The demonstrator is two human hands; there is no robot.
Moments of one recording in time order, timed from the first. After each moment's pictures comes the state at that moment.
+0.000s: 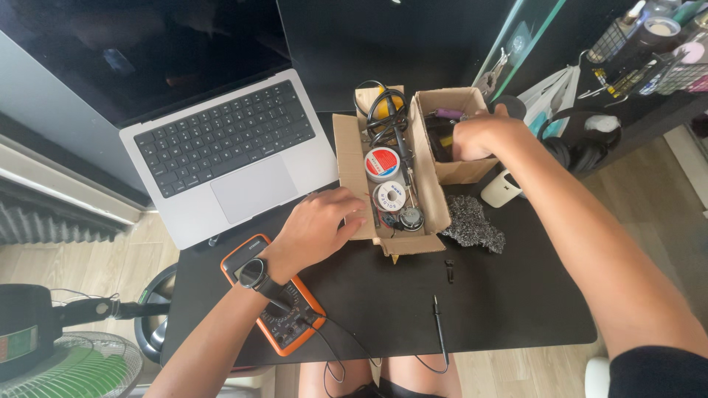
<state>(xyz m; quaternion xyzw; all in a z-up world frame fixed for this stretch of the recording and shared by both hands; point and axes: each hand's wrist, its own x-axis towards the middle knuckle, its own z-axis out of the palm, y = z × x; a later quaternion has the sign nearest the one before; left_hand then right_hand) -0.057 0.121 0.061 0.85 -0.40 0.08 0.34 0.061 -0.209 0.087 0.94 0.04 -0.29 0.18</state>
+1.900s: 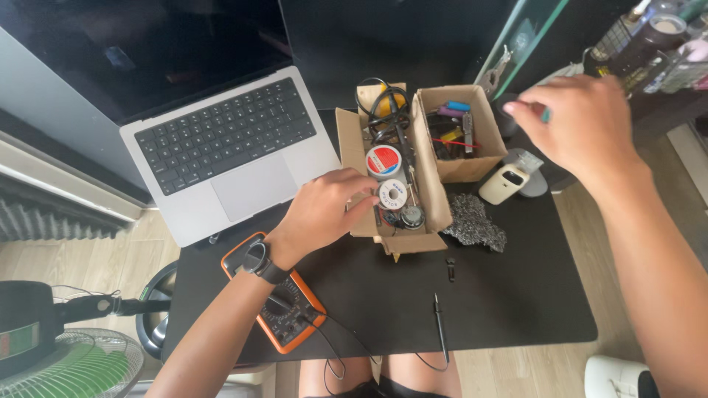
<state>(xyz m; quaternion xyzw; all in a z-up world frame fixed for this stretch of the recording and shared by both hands) -0.048 0.108 0.091 0.84 -0.38 0.10 0.37 -0.031 -0.262 0.153 0.95 0.16 0.25 -0.01</state>
